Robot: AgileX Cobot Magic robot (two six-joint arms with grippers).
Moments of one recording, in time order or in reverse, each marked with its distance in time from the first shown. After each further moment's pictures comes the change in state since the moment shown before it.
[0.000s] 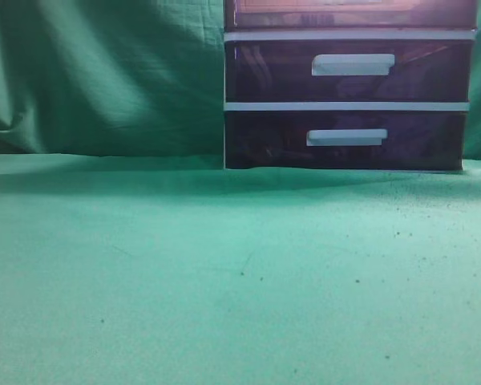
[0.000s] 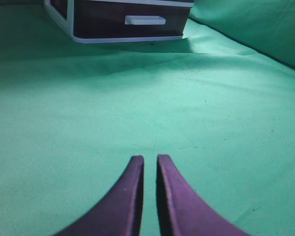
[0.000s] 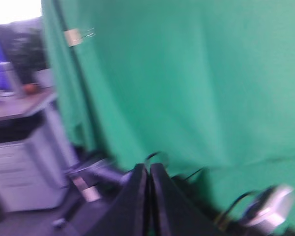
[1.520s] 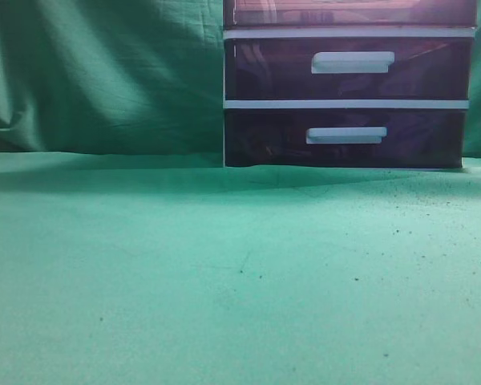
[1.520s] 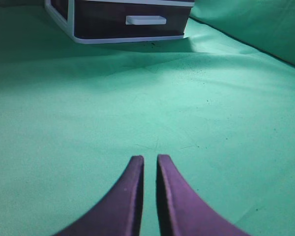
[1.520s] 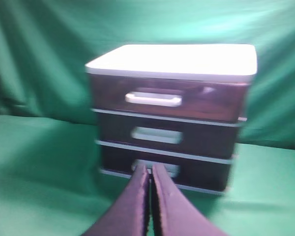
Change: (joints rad) left arm 0.000 0.000 0.000 0.010 0.000 0.000; right arm -1.239 -0.814 0.441 -1.157 0.391 1.089
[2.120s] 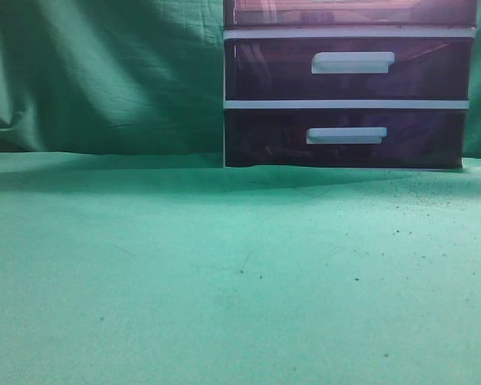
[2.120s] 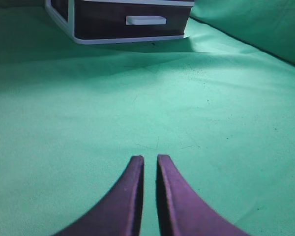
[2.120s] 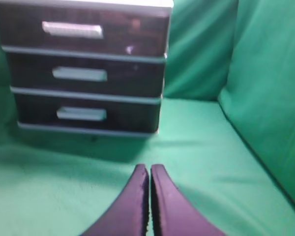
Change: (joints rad) left arm 0.000 0.000 0.000 0.006 0.001 0.000; right arm -0.268 -0.395 0.423 0.016 -0.001 -0.122
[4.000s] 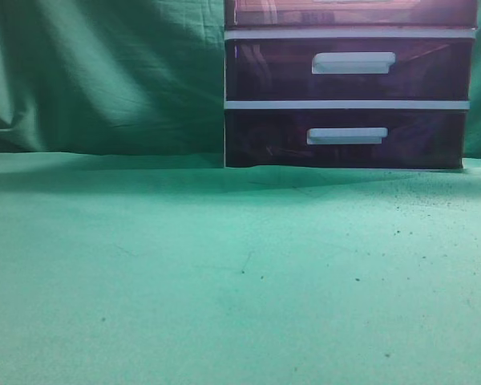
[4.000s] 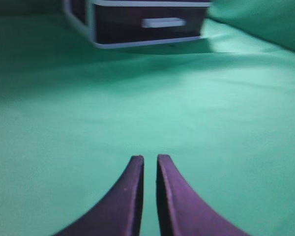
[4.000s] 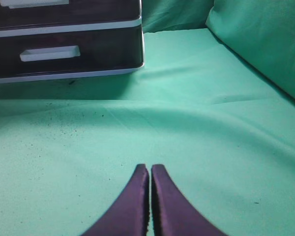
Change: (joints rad) left arm 0.057 0.000 0.000 0.040 0.002 0.024; right arm -0.176 -0.002 0.278 0.241 -0.119 -0.101
